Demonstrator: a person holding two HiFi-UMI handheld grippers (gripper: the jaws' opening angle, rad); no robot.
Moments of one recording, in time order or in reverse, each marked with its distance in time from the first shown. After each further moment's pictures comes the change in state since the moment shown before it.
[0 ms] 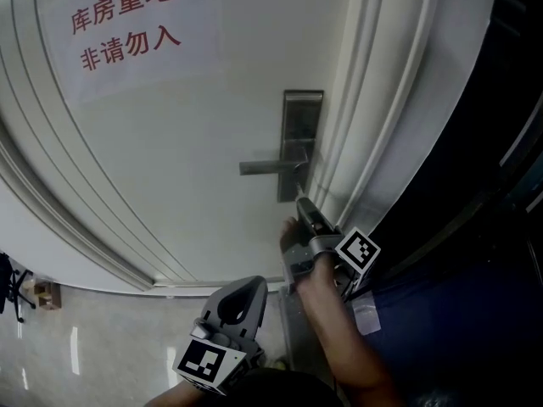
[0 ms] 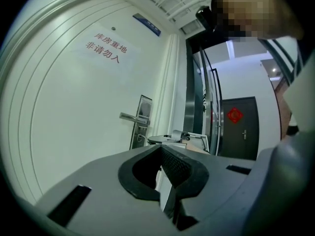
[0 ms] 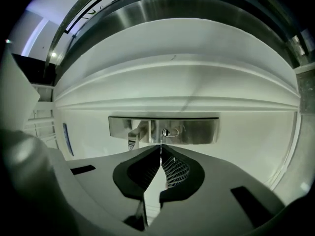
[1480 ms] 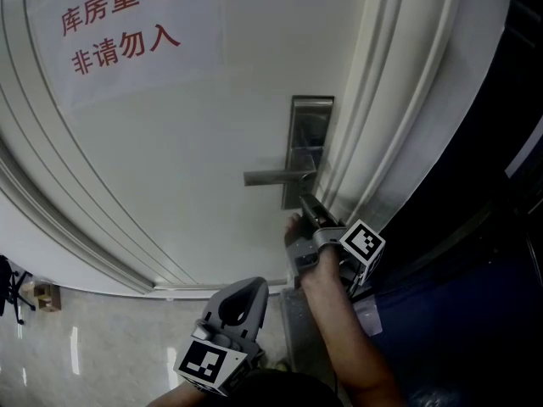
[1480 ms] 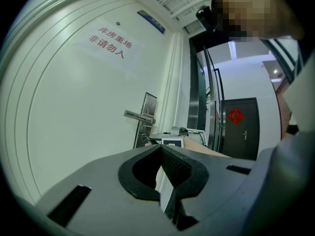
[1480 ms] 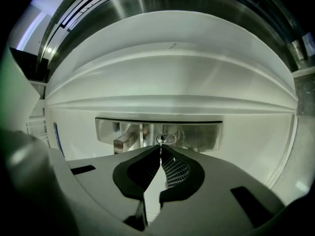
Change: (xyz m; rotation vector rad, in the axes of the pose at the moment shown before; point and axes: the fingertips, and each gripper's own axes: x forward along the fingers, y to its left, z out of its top) left arm 0.017 0.025 -0.003 -0.017 0.011 0.000; right arm 0.033 -0.010 0.009 0.005 -0.002 -0.066
